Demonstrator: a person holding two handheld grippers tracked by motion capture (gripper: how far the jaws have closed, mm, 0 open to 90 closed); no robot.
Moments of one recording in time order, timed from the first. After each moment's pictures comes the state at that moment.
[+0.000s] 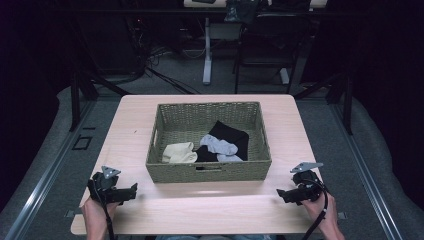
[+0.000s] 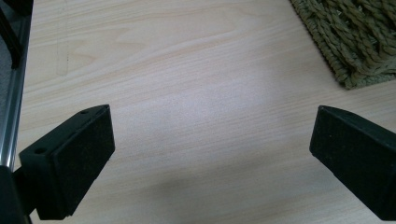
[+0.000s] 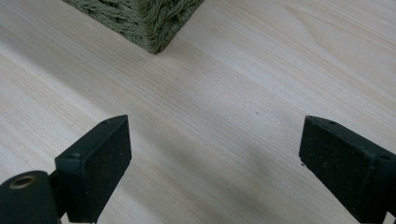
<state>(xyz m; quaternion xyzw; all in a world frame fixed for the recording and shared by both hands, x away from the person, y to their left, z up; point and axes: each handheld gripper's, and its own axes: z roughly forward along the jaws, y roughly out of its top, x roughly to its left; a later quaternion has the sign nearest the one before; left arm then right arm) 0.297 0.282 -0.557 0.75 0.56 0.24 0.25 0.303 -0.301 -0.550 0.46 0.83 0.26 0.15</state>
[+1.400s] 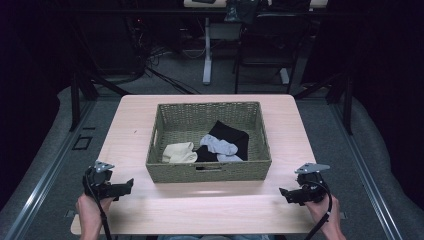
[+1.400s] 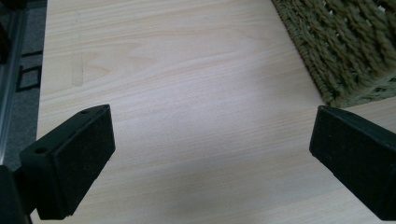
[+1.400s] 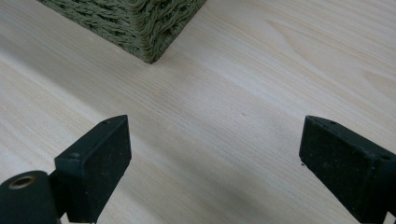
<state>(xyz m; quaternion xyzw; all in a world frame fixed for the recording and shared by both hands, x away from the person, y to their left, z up) 0.302 0.295 -0.532 0.74 0.57 0.21 0.27 0.294 -0.307 -0.542 0.47 0.82 0.28 0.17</state>
